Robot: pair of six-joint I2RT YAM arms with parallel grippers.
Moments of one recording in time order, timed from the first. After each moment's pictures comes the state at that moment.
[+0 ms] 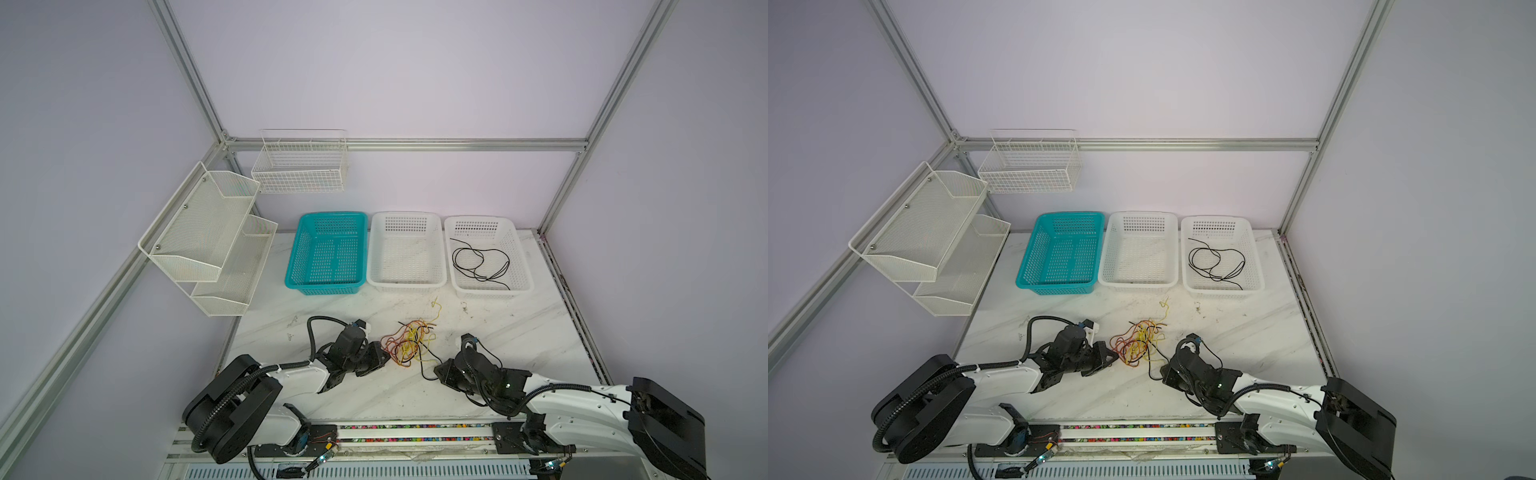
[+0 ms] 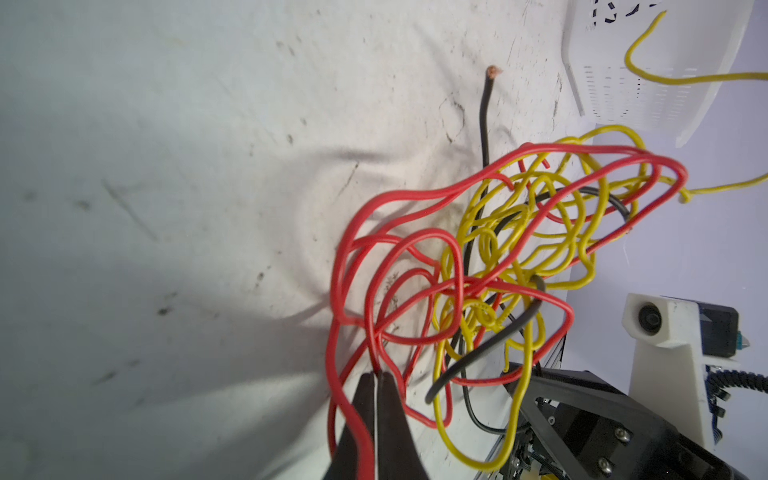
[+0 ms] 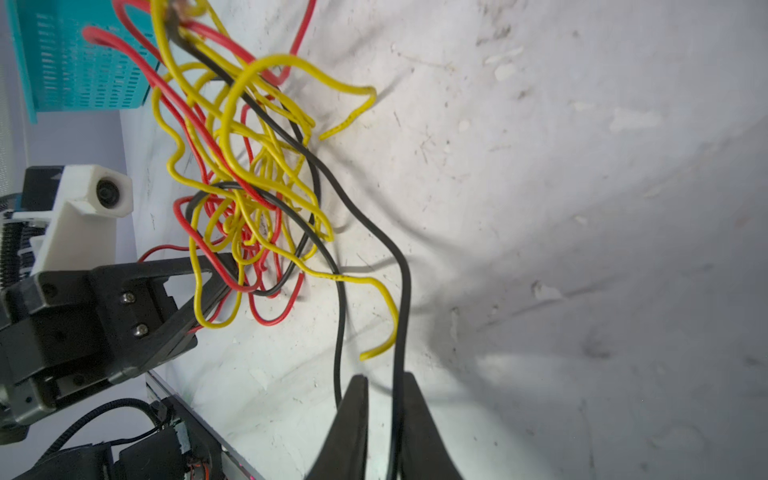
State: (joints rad) left arm -0.64 1.35 0.33 0.28 0.31 -1.04; right arm 1.02 1.08 0.29 0.03 0.09 1.28
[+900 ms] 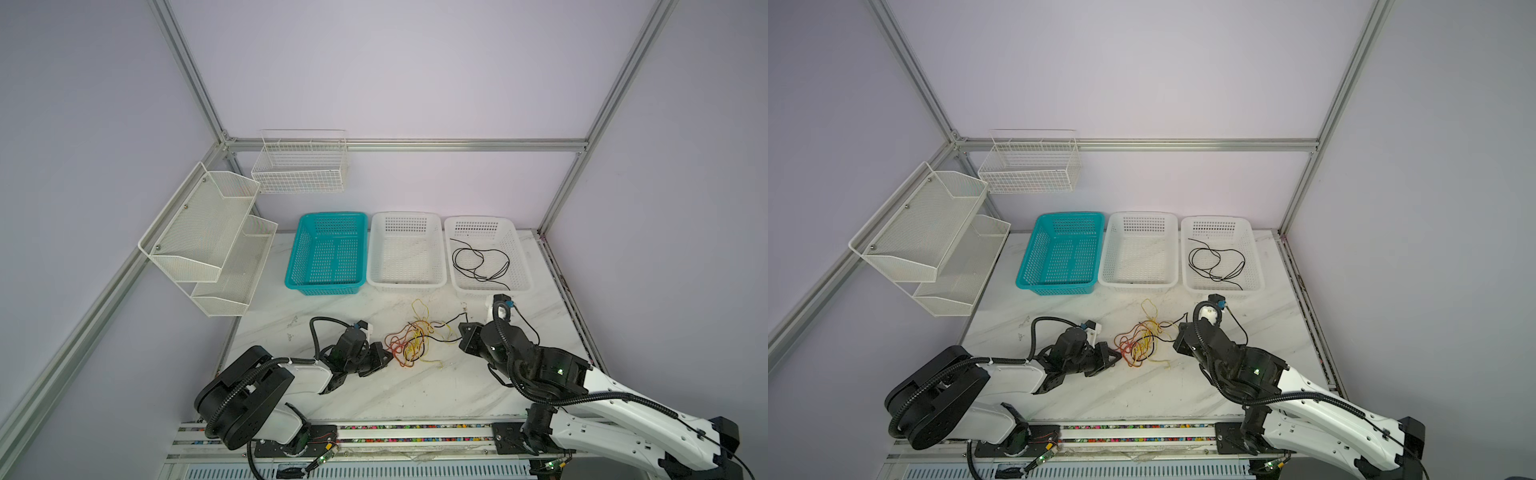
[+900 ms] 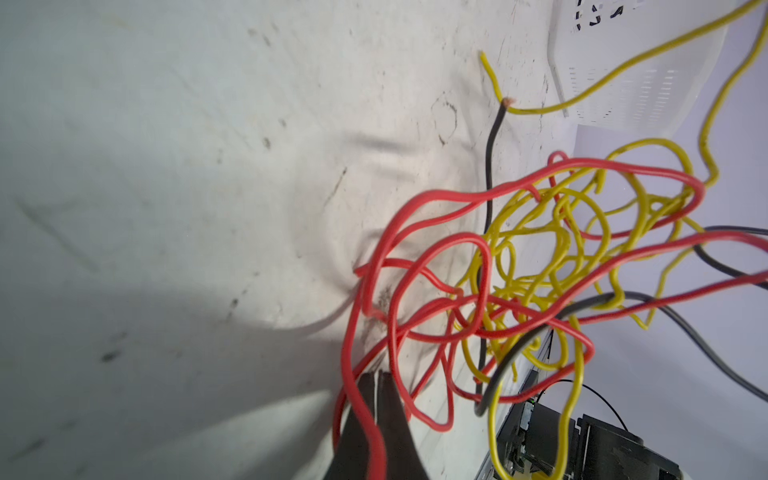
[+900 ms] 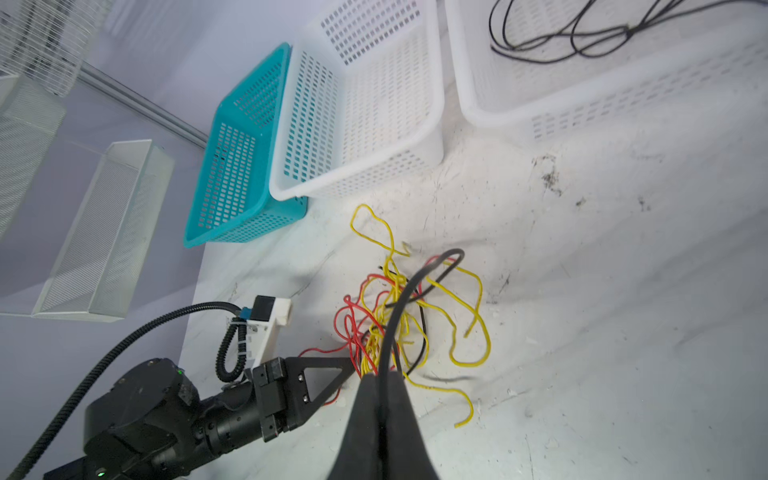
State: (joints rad) left arm -0.64 1.43 0.30 0.43 0.33 -1.07; right arm 1.02 0.82 0.84 -0.63 0.48 1.05
